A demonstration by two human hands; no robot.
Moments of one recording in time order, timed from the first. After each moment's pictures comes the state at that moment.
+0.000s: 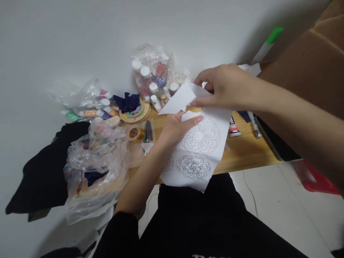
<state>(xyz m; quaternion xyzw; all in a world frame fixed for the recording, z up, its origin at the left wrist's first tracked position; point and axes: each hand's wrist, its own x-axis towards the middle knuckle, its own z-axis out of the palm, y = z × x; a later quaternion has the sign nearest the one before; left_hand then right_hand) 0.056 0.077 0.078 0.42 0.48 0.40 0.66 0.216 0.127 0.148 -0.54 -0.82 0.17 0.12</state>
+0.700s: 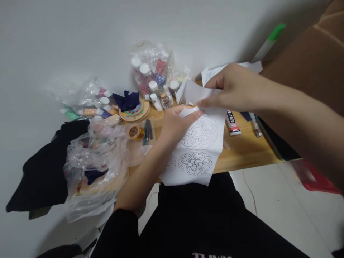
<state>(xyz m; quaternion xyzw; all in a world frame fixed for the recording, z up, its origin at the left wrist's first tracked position) 0.061 0.078 0.092 0.51 0.54 0.43 0.51 0.222 0.113 0.148 -0.59 -0.76 0.26 0.11</state>
